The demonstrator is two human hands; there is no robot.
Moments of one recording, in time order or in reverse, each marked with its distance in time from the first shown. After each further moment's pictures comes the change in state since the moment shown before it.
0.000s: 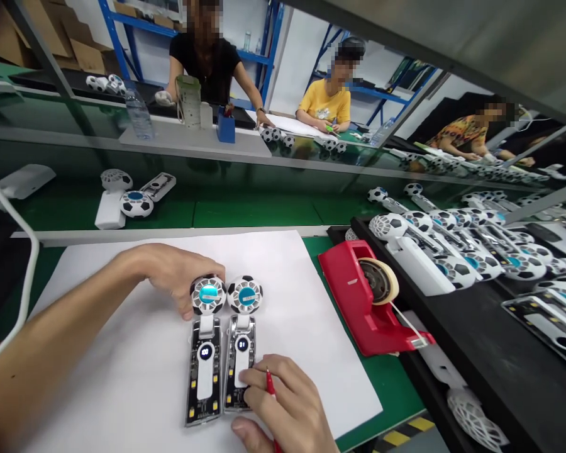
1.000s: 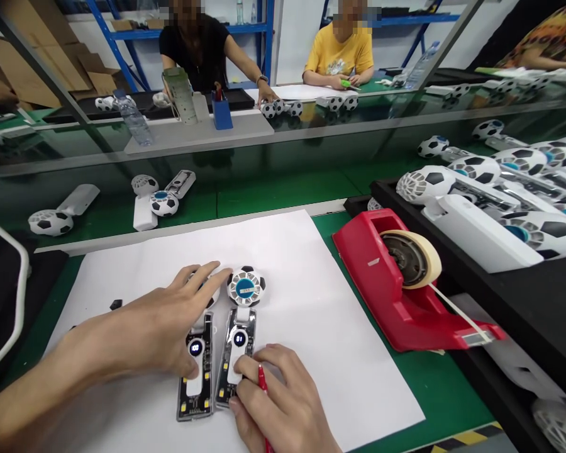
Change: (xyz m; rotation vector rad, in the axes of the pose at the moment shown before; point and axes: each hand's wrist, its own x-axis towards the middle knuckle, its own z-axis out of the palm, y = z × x) left_hand -0.010 0.071 0.063 0.117 0.201 -0.347; right_hand -0.017 0.011 0.025 0.098 0.190 0.066
